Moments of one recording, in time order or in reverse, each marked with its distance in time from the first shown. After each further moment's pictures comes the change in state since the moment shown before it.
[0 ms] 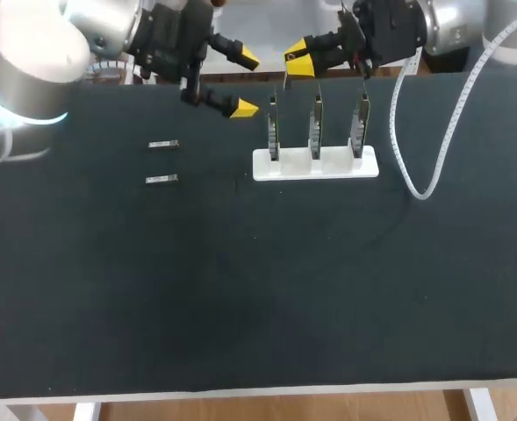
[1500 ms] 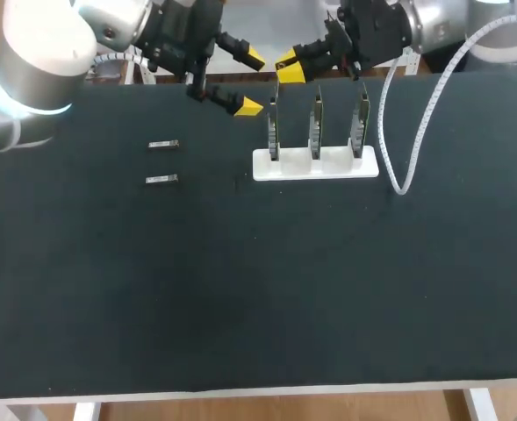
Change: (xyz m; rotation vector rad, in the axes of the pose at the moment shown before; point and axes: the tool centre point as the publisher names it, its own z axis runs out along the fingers) left arm 0.000 0.004 0.008 0.033 0.020 -0.009; right arm 0.022 -0.009 0.015 -0.052 0.051 0.072
